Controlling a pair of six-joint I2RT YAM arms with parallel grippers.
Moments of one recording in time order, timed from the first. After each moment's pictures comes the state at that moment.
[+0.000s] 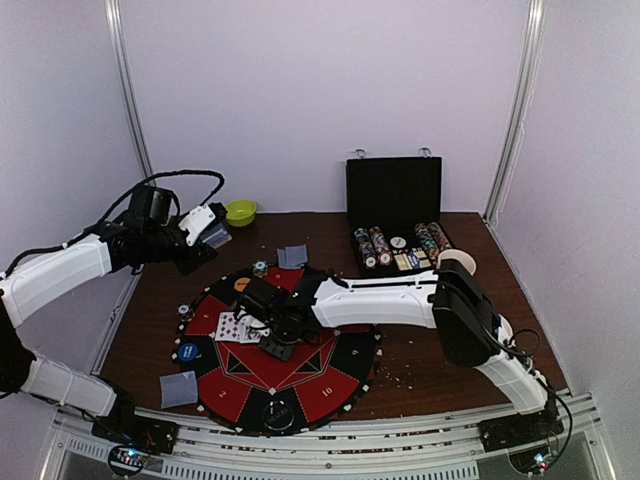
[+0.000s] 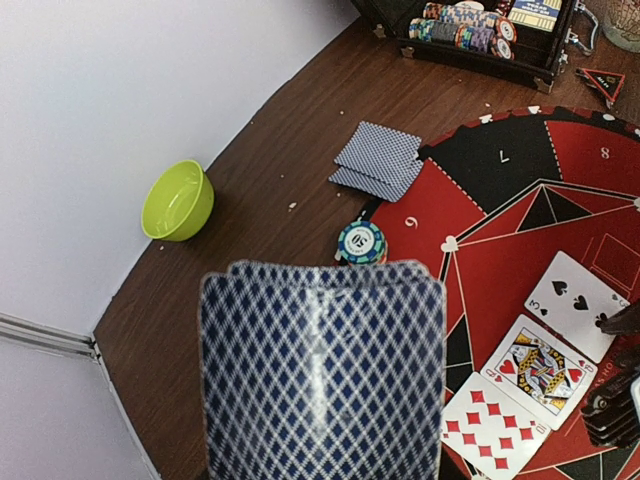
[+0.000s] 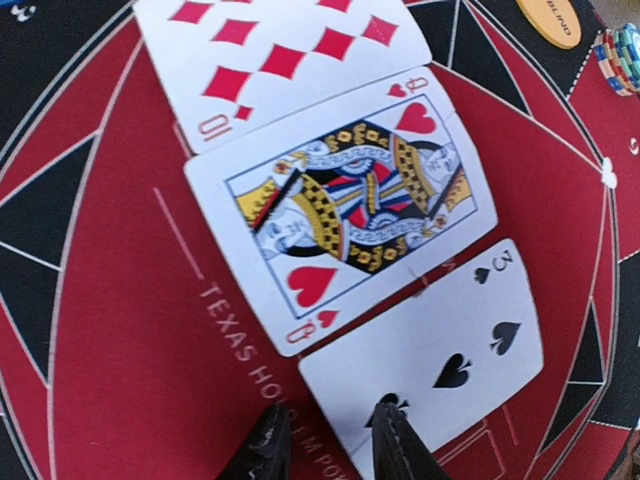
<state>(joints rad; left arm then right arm) -0.37 1.27 1.00 -0.39 0.09 0.54 1.18 2.42 2.02 -0.73 0.23 -0.03</state>
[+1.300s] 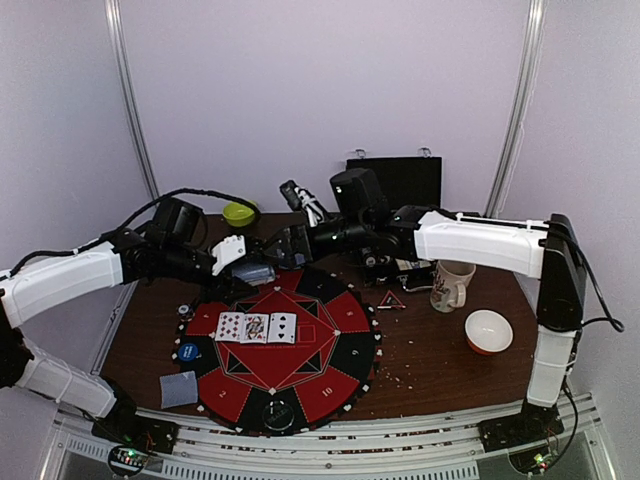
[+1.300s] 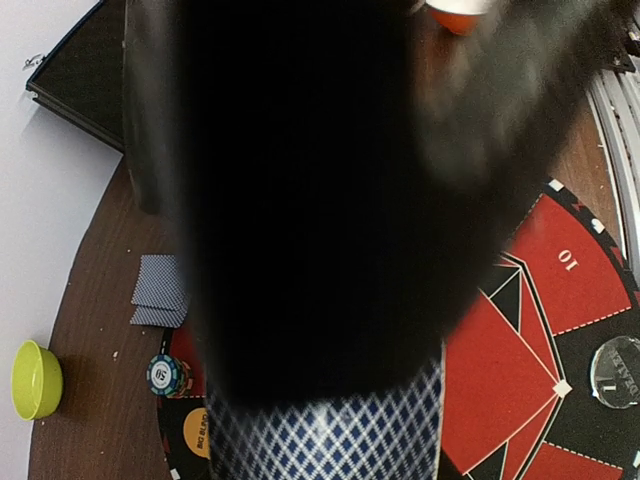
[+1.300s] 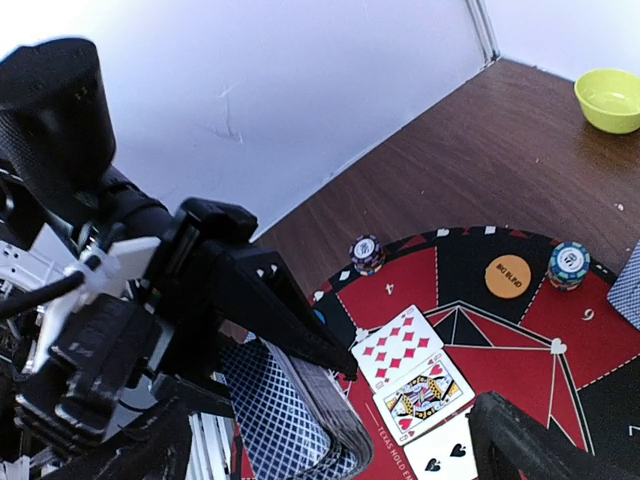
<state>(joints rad) -0.58 1.28 0.98 -0.45 0.41 0.70 0.90 1.91 1.61 -0.10 -0.46 0.38</state>
